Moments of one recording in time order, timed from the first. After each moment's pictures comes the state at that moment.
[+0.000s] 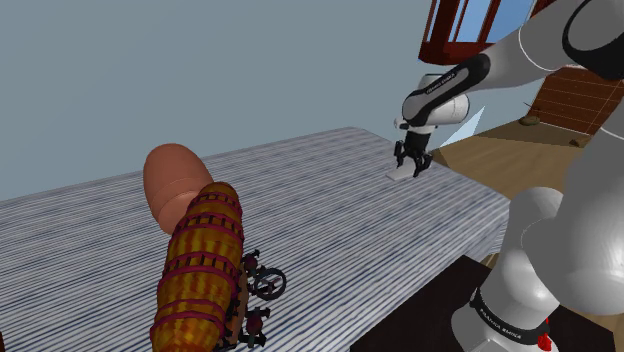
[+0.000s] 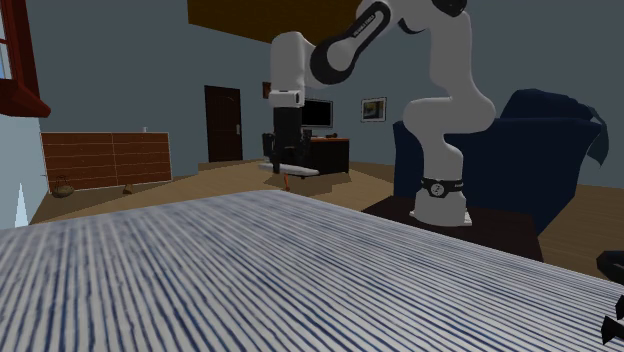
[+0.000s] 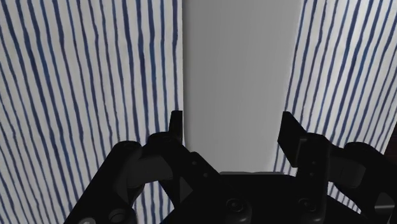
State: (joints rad) arm 0.39 -0.07 -1.07 -2.36 -0.09 2.34 -1.96
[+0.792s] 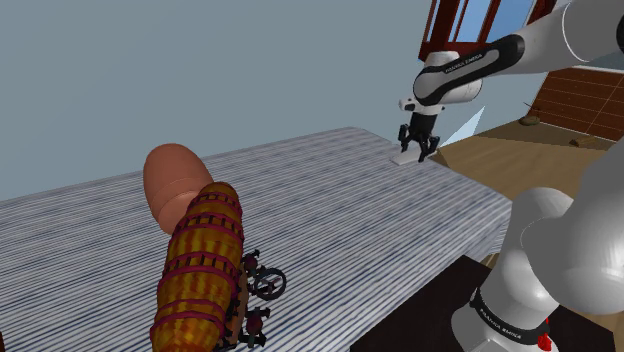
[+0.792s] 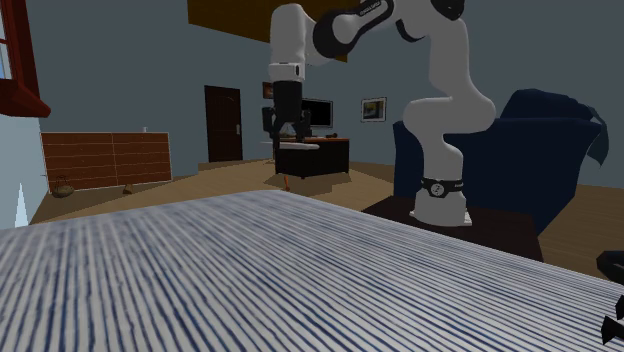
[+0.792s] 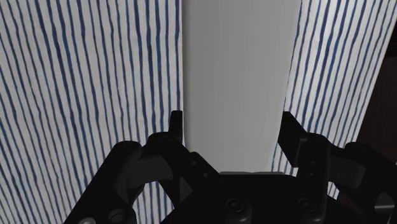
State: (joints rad) arm 0.34 -0.24 -0.99 -2.29 -0.24 2.15 -1.84
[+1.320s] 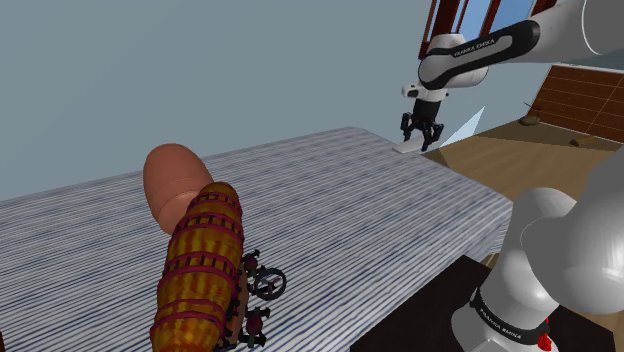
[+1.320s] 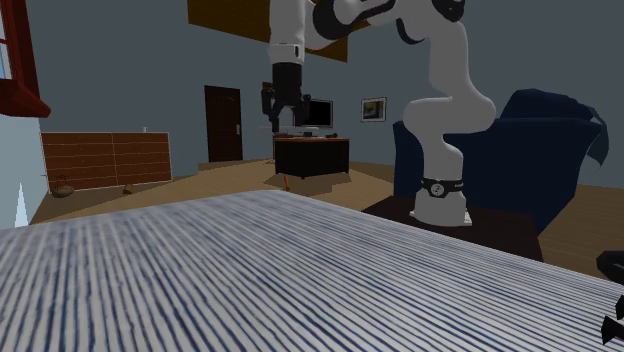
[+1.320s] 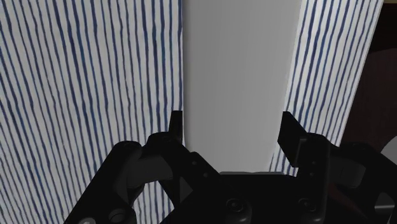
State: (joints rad) arm 0.32 -0.30 -0.94 -2.21 -0.27 2.03 -1.82
